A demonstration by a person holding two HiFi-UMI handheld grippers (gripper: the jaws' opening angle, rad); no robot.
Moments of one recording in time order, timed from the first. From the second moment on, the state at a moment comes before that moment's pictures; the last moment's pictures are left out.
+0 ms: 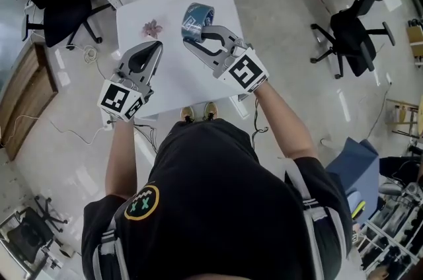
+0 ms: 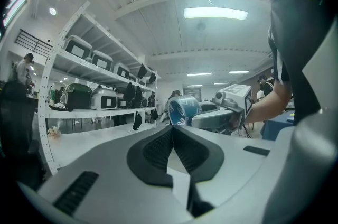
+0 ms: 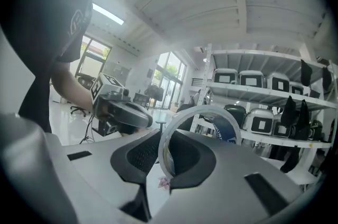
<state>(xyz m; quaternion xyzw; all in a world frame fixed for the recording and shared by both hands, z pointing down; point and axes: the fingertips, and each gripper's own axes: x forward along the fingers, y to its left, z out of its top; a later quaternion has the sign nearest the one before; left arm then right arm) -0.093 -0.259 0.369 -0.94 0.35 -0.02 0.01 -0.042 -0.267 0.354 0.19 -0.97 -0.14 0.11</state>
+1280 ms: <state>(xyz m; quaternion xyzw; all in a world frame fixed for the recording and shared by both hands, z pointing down) -0.069 -0.249 0.350 -0.95 0.32 -0.02 0.03 -0.020 -0.253 0.334 0.22 -0.97 -0.12 0.03</state>
